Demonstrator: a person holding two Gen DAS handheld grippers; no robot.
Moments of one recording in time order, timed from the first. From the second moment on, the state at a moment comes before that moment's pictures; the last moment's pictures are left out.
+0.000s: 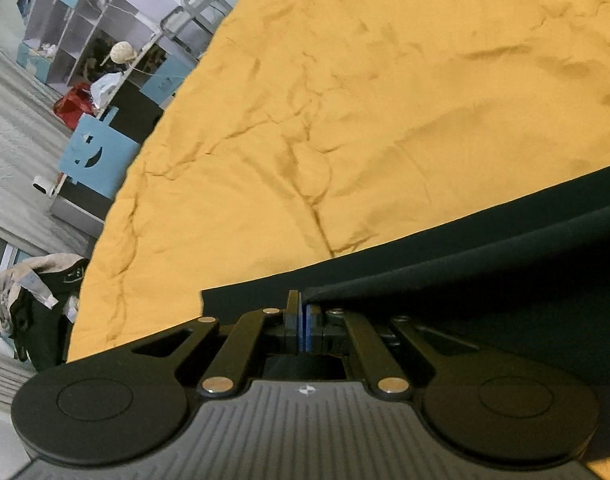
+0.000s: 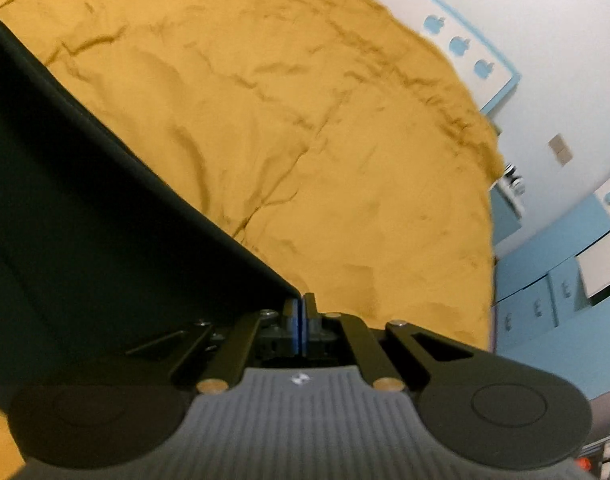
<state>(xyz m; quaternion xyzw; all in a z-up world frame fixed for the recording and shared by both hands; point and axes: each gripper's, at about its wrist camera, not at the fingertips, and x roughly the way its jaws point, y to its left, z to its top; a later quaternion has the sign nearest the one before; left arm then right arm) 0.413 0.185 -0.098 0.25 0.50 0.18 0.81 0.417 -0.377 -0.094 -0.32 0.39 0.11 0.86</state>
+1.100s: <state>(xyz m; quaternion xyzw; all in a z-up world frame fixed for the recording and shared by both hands) 0.436 0.183 -0.121 0.18 0.47 0.21 0.84 0.455 -0.382 -0.146 -0.20 0.40 0.06 0.89</state>
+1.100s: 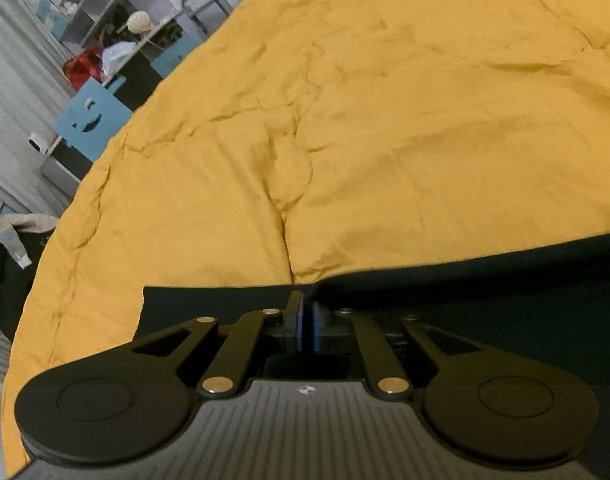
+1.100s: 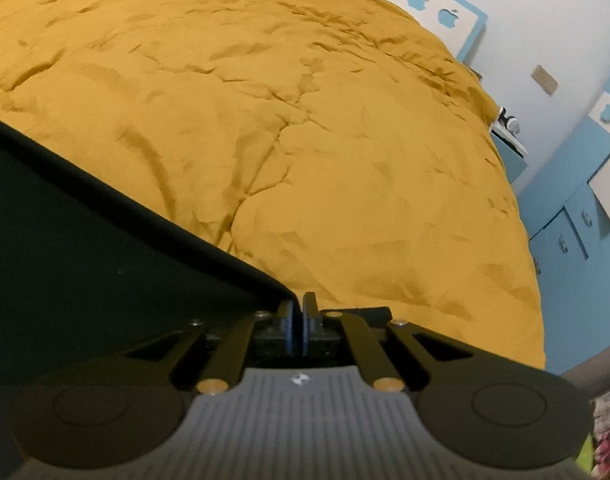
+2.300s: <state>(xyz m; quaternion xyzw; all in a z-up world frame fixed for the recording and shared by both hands) 0.273 0.194 -0.134 -0.46 0.36 0.07 0.81 0.238 -0.515 -0.148 0.47 0.31 -0.04 0.83</state>
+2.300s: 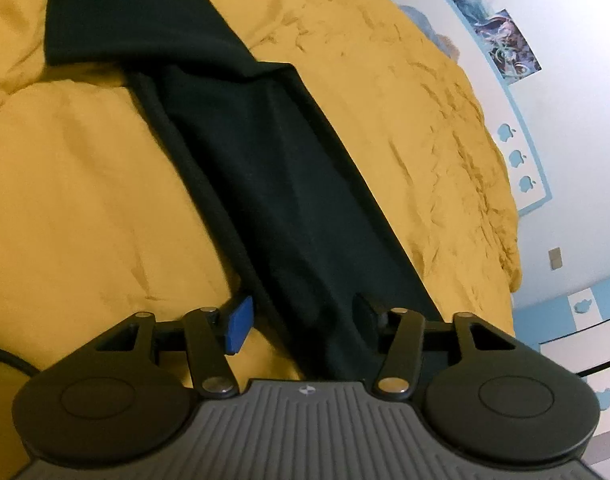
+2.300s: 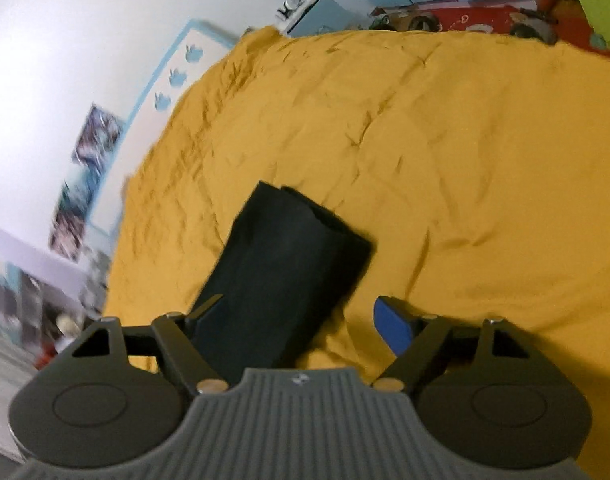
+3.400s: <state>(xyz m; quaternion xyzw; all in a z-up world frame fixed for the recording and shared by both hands) 0.188 0.134 -0.068 -0.43 0.39 0.09 0.81 0.091 -0.585 -0.036 0.50 0.28 -0.11 0.81</state>
